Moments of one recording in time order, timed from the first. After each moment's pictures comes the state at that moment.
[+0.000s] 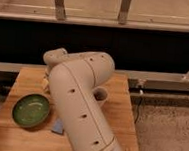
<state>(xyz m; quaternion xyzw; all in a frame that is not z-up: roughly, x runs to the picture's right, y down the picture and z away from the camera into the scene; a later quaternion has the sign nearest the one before) -0.271 0.060 0.952 -0.34 -0.03 0.33 0.88</state>
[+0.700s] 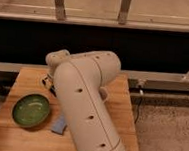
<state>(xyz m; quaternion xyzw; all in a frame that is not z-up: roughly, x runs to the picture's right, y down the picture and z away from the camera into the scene) -0.261 0.062 0.940 -0.34 -0.05 0.34 0.88</state>
